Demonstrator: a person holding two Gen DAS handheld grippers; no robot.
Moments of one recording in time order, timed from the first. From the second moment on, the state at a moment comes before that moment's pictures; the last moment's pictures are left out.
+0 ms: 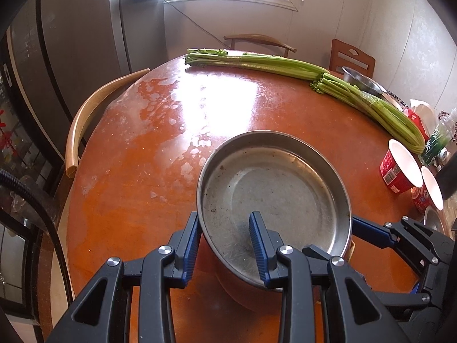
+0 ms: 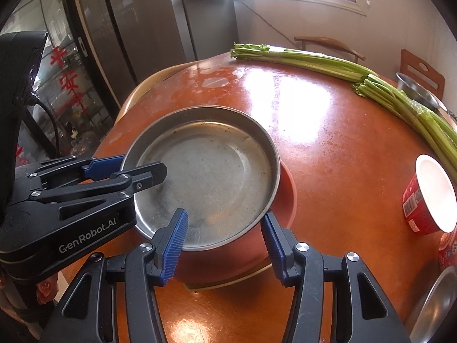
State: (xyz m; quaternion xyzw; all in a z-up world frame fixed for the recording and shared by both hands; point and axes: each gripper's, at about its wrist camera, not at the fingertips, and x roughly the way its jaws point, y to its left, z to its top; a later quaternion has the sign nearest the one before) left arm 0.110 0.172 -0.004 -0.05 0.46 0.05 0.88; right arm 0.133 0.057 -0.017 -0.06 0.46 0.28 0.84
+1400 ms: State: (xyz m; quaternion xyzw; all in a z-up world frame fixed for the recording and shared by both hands) left arm 0.090 0.169 -0.014 -0.04 0.46 0.05 0.89; right arm 0.121 0.063 -0.025 -0.10 0.45 0.27 0.85
